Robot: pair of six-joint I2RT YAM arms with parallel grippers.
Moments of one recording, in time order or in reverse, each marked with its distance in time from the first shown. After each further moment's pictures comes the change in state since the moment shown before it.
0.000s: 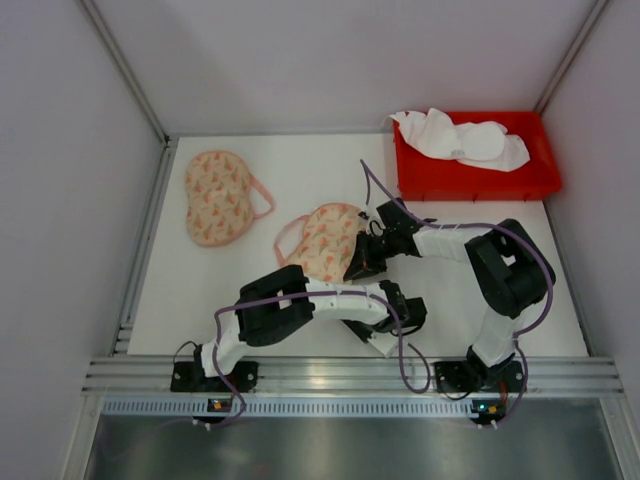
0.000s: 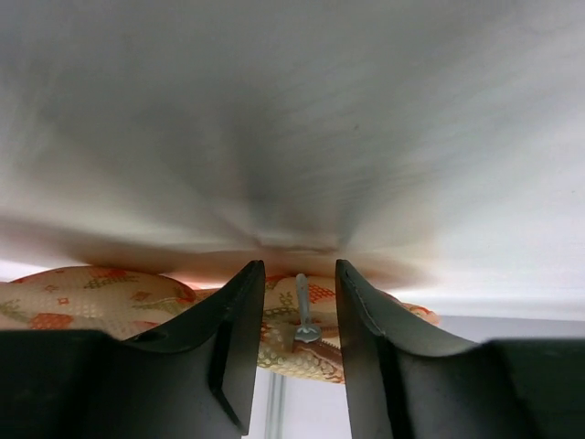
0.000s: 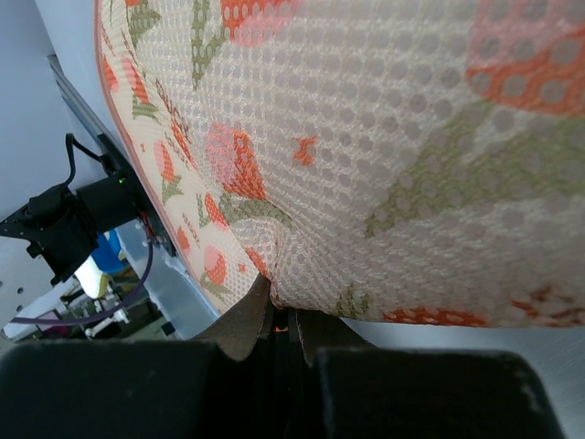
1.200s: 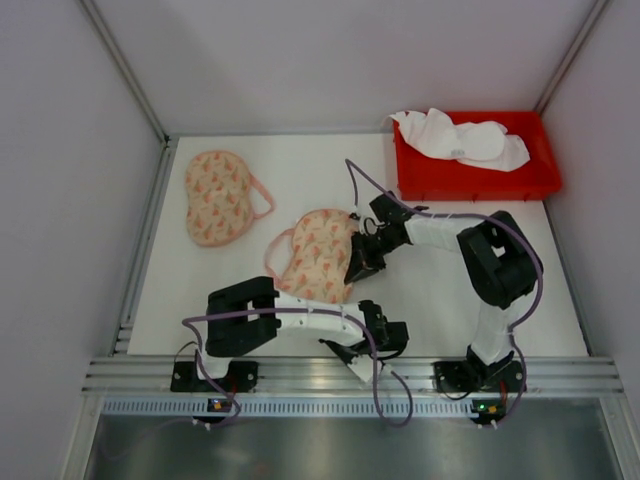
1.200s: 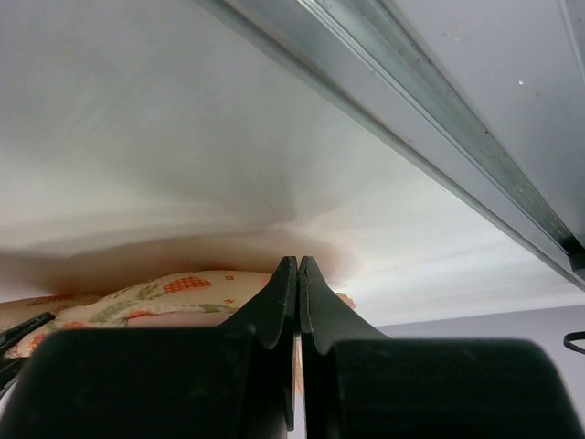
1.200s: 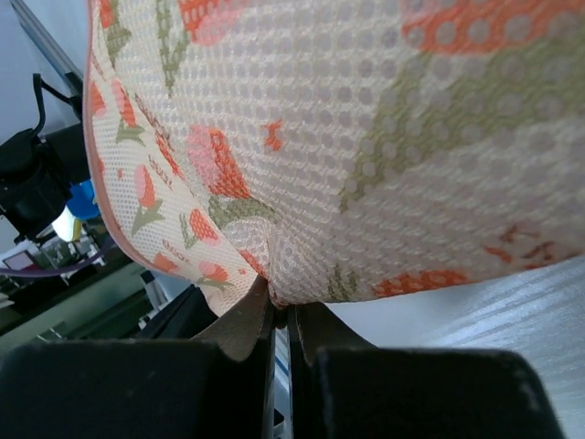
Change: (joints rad) left arm -0.115 -0.195 -0.228 -0.024 0.175 -0.053; right arm -0.009 0.074 0.126 -0.227 -0.040 -0.179
